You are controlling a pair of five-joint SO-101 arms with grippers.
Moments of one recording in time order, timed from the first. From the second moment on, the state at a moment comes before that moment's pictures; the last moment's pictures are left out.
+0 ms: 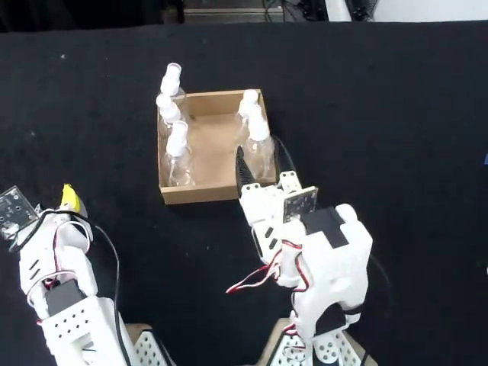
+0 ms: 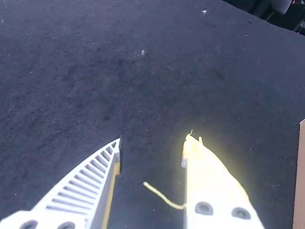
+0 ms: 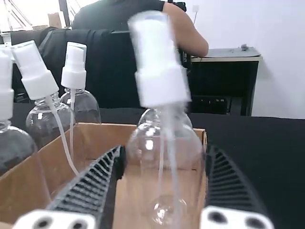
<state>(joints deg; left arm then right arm) -35.3 -87.7 95.8 25.1 7.2 -17.7 24.4 80.7 -98.3 -4.2</state>
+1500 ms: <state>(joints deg) -35.3 -87.7 95.8 25.1 7.2 -18.1 11.0 92.0 -98.7 -6.2</state>
